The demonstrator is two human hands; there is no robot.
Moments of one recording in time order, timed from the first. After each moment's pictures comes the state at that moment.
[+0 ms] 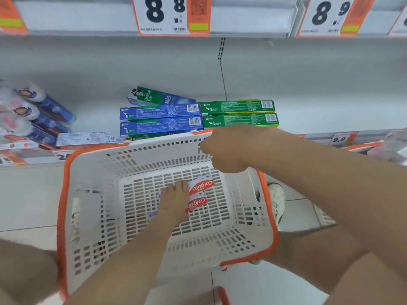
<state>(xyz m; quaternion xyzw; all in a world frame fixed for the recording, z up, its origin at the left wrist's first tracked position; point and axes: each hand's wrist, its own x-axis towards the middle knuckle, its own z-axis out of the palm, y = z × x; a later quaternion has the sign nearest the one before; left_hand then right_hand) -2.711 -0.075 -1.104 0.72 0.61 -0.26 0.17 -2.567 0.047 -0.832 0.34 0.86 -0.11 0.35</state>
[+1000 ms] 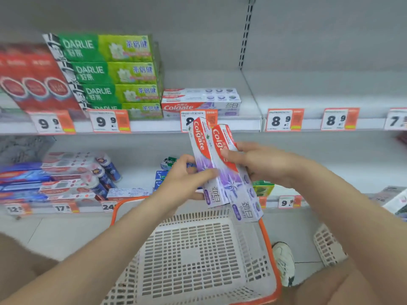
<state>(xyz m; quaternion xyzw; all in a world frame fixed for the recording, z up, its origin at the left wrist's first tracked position) -2.720 -0.048 -0.758 0.41 0.59 0.42 0.56 -2.526 0.013 -0.700 0.47 0.63 -0.60 -0.13</state>
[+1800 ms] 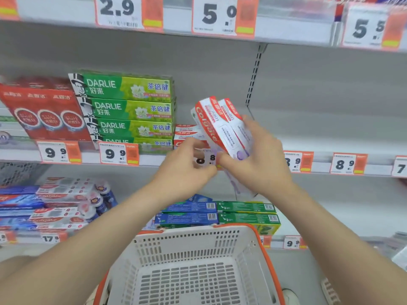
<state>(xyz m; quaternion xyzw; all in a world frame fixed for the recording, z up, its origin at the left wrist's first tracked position) -2.760 0.007 -0.672 0.62 0.64 0.37 0.27 -2.583 0.050 -0.659 0.52 0.76 -0.13 -0.38</state>
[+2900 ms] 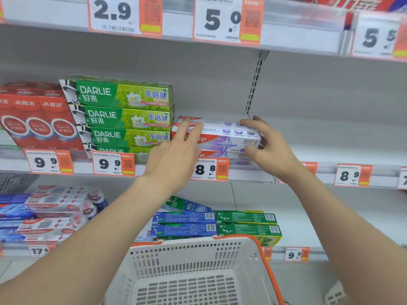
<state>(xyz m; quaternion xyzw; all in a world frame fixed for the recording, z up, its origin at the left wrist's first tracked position) -2.788 0.074 -0.691 0.72 0.66 0.18 -0.14 -2.542 0.149 -0.675 0.47 0.75 -0.30 -0.36</state>
